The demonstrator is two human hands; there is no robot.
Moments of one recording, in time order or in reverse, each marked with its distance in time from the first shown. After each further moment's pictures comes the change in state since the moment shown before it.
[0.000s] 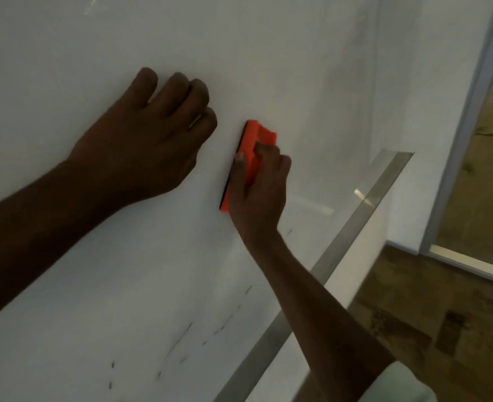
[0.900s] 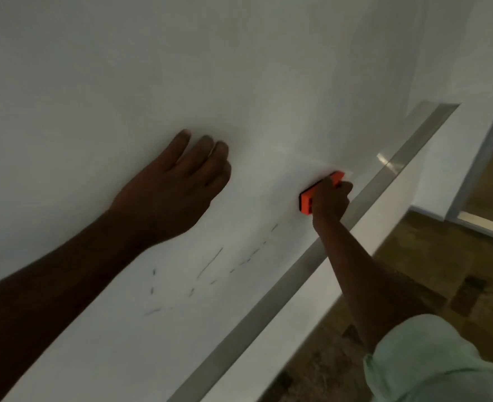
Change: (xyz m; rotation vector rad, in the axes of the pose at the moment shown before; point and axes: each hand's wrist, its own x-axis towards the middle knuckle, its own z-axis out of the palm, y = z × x) left_hand -0.126 0.102 -0.012 -0.247 -0.041 0.048; right_hand -0.076 0.143 -0.045 -0.140 -0.040 0.957
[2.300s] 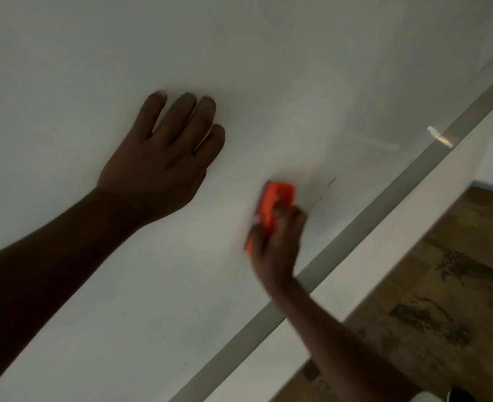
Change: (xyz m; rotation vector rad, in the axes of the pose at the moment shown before) left_hand -0.108 -0.022 -0.050 0.103 0.017 -0.097; right_hand -0.276 0.107 0.019 0.024 -0.219 -0.802
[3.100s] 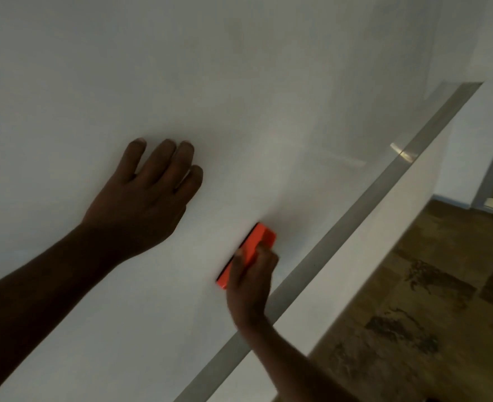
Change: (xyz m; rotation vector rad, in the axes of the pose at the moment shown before) left_hand 0.007 0.021 0.015 -0.048 -0.032 0.013; right_hand -0.015 0.013 -0.007 0.069 0.008 0.279
